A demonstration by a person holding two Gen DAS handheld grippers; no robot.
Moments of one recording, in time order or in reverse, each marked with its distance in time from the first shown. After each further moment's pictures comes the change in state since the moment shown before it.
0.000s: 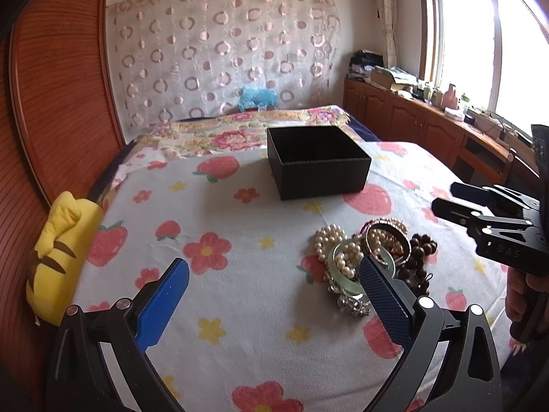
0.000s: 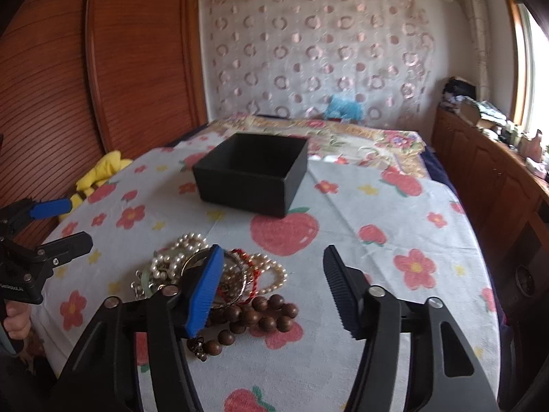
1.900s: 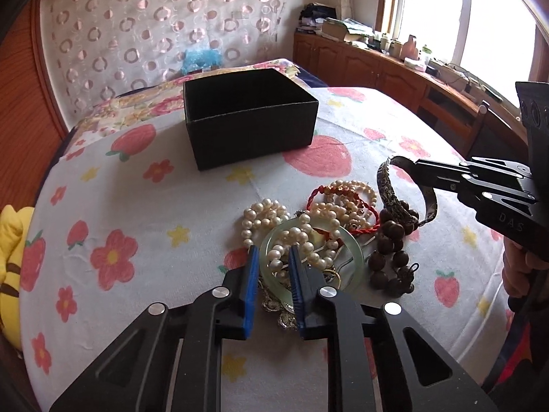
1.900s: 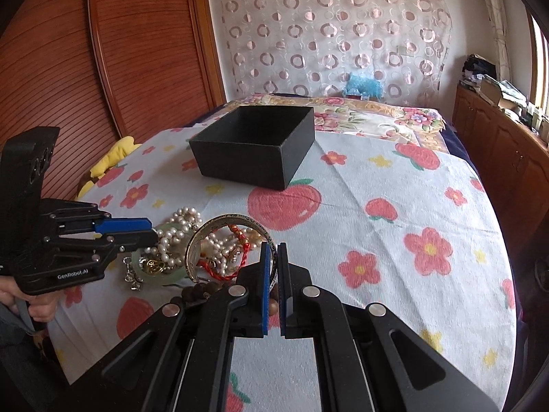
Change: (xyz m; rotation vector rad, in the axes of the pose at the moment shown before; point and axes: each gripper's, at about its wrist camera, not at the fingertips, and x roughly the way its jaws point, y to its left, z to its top) left arm 0.061 -0.044 0.000 0.125 0.176 -0.184; right arm 0.009 -0.027 -0.014 0.023 0.074 0.089
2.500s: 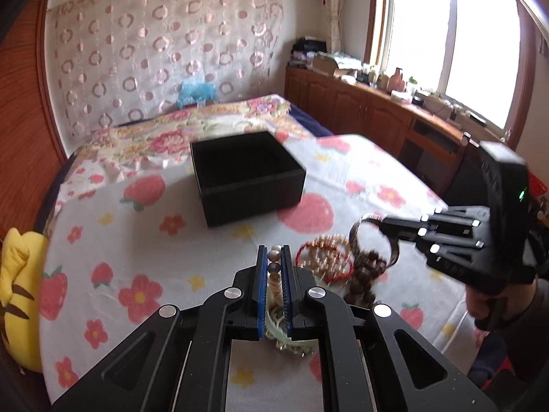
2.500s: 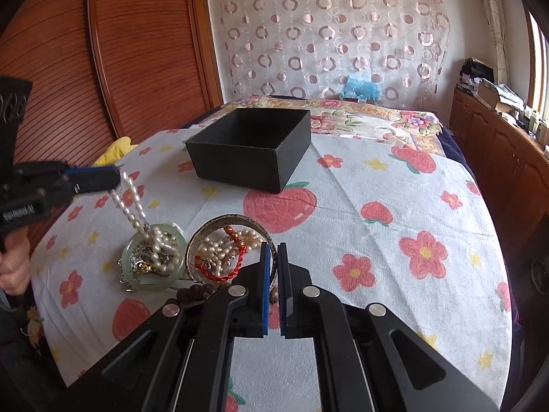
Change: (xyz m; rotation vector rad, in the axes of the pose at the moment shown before) left arm -0.056 0.006 0.032 0.002 -0.155 -0.040; right arm -0.001 0.000 0.003 -0.007 -0.012 -0.017
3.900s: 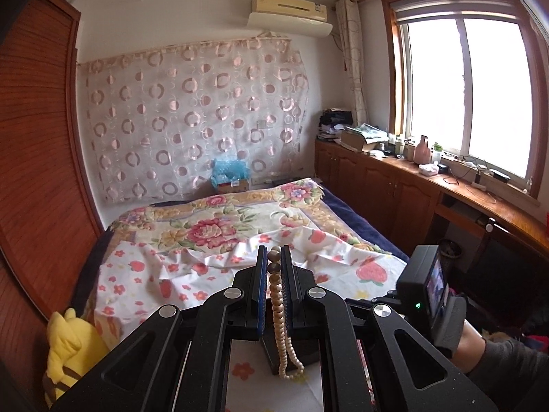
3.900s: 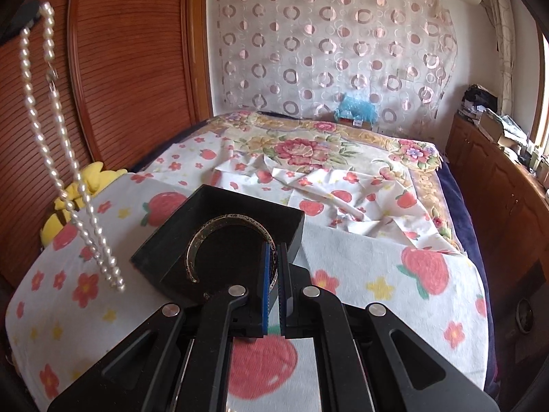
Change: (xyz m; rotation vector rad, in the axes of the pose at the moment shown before) left arm -0.052 0.043 0.159 0.010 -0.274 0.142; right arm 0.088 -0.010 0.133 -0.062 -0.015 -0.069
